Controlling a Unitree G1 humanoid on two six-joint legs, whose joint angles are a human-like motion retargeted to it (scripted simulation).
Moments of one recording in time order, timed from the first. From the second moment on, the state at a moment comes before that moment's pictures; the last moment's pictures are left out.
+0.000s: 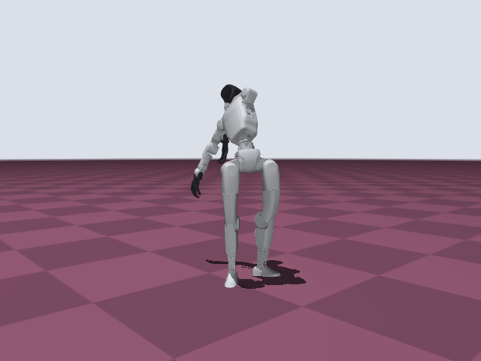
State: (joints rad) left arm -3.09 -0.60 -1.40 0.46 0.32 -0.04 0.18; right arm -2.92 -2.25 -2.00 1.12 -0.37 0.11 0.22; waist -1.04 0.44 -0.34; left_leg 0.41 0.02 0.49 0.04 -0.34 -0.11; right_leg 0.40 -0.08 -0.38 0.01 -0.06 0.02
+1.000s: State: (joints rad) left arm -3.09 -0.60 -1.40 1.21 0.18 0.16 0.21; right arm -2.98 -2.25 -1.93 0.19 -0.08 0.00 0.29; waist -0.60 0.45 -0.08; left_leg -0.41 0.27 0.63 1.53 -0.22 0.07; right_leg 0.39 -0.30 -0.26 0.12 -0.07 -0.10
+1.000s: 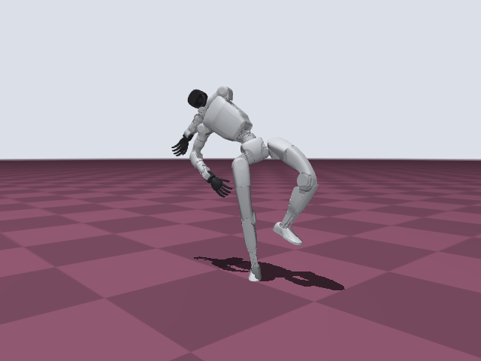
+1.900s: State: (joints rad) left arm -3.09 -0.60 -1.40 0.56 0.31 0.13 0.14; right arm -2.98 -2.25 -1.94 0.53 -0.27 0.01 0.28; waist -0.96 0.45 -0.14; left_leg 0.49 -0.04 0.46 0.00 -0.29 -0.06; right_leg 0.48 -0.10 -0.42 0.06 -0.11 0.05
